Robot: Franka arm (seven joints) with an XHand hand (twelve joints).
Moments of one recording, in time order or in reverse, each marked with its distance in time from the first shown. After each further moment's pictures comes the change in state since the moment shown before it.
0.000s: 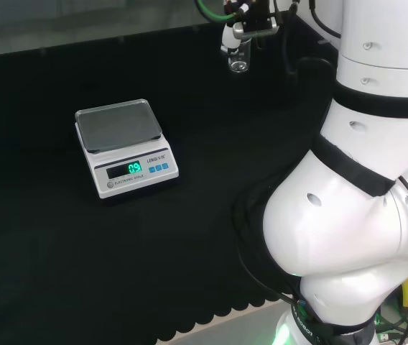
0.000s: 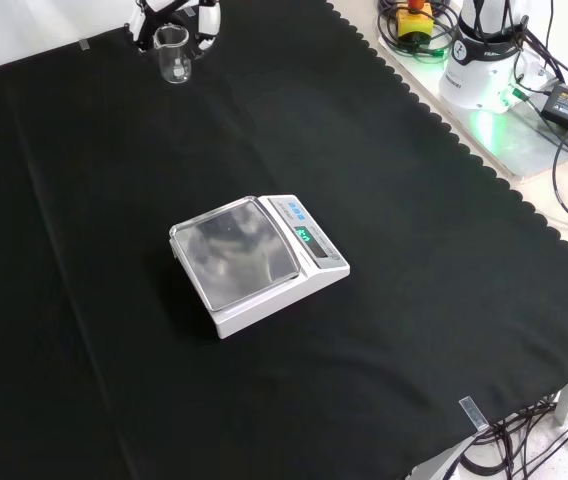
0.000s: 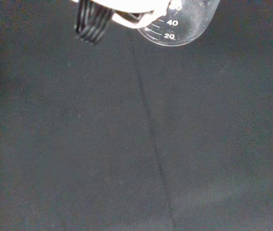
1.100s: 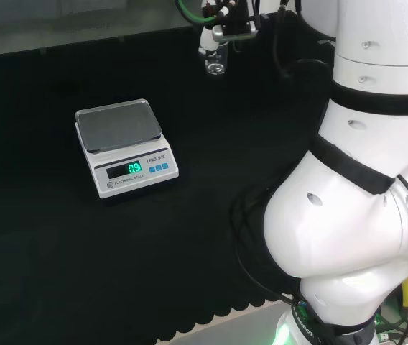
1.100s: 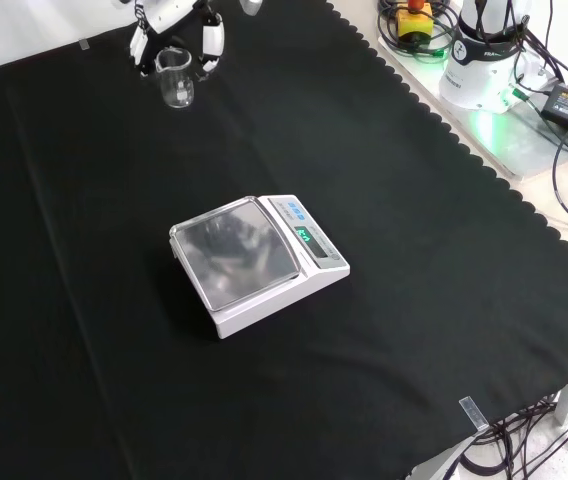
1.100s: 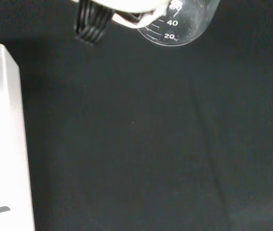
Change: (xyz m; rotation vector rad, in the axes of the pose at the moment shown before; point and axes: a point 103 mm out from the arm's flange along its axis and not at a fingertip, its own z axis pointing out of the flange) arm 0.048 0.007 -0.002 -0.018 0.031 -0.082
